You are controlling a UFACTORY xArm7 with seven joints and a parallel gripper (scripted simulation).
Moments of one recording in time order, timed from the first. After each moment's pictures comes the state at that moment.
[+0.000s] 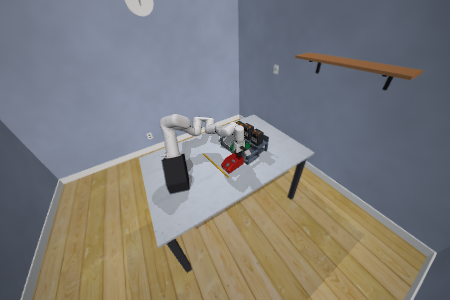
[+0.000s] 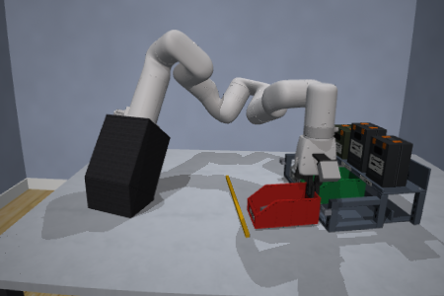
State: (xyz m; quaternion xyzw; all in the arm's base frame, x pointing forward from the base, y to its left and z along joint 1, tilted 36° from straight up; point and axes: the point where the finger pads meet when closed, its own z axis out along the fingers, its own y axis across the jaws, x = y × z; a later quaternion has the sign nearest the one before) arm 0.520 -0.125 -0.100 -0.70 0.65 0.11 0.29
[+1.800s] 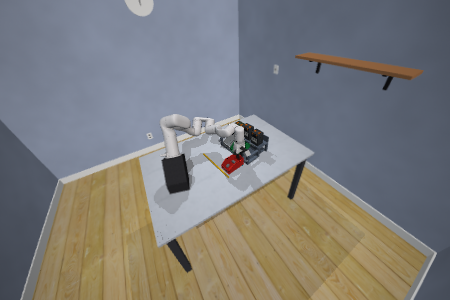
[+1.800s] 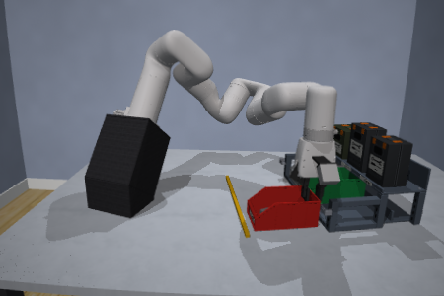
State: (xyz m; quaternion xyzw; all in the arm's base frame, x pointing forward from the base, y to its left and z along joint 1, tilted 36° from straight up) arm 0.522 -0.121 -0.106 -0.70 0.65 0.11 0.29
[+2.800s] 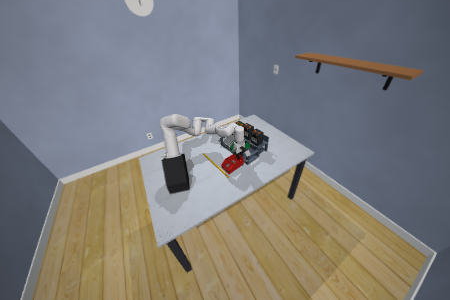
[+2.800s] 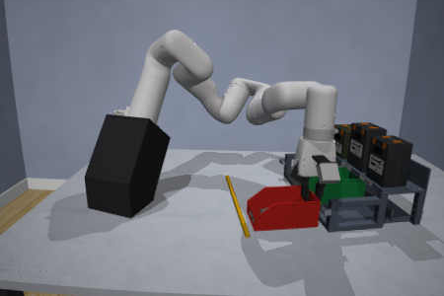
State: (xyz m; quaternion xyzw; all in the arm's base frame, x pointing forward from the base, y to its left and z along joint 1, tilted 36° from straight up) arm 0.521 -0.122 -0.104 -0.70 0.65 0.11 0.29
